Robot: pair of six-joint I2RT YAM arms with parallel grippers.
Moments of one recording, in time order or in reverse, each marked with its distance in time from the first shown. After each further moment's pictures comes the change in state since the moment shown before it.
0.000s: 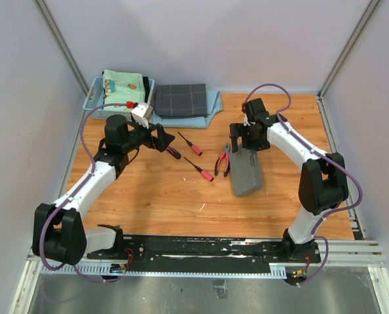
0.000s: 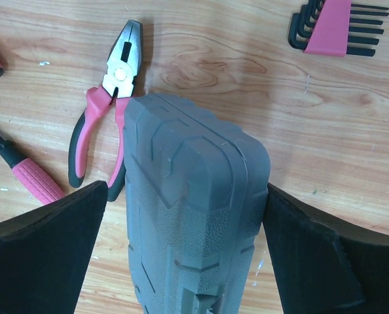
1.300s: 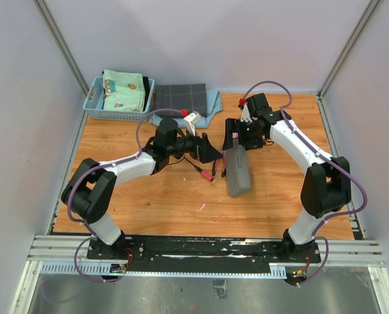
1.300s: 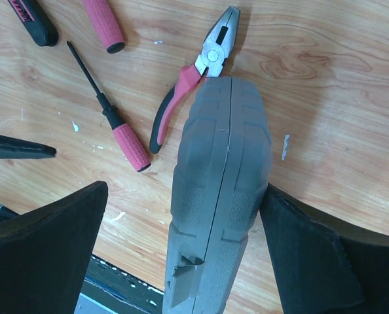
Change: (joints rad) left arm -0.370 0.394 0.121 0.271 0.143 -0.363; right arm 0.000 -0.036 0.056 -0.045 -0.259 0.050
